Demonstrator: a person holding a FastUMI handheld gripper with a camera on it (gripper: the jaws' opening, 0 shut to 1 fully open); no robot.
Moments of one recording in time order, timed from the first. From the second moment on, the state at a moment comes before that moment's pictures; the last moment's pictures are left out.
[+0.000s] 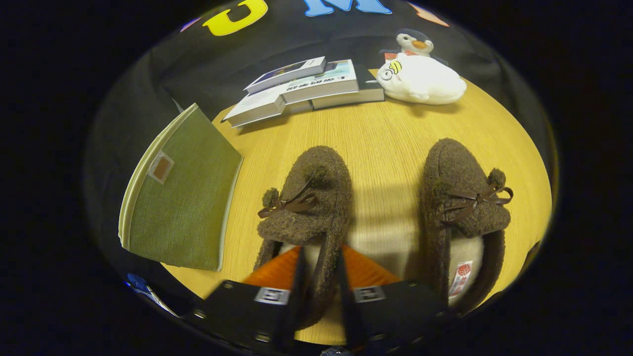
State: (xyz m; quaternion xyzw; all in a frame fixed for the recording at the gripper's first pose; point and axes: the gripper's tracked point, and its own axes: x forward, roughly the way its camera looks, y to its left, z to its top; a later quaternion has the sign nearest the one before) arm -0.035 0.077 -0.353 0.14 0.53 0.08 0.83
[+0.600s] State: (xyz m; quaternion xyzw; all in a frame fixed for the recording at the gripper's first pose) arm -0.013 0.098 -0.281 0.27 0.51 0.06 0.82
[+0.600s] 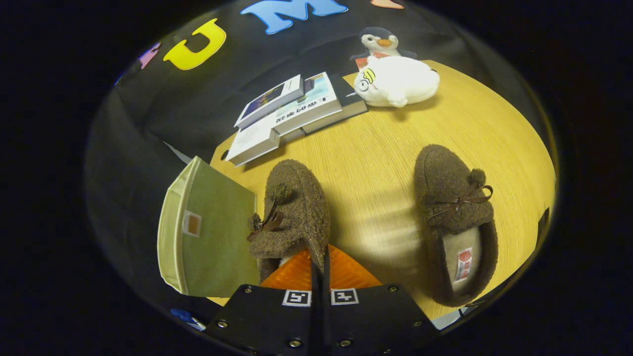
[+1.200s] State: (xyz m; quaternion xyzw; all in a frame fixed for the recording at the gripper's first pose) arm 0.015 0.167 -0.178 0.32 0.47 0.12 0.82
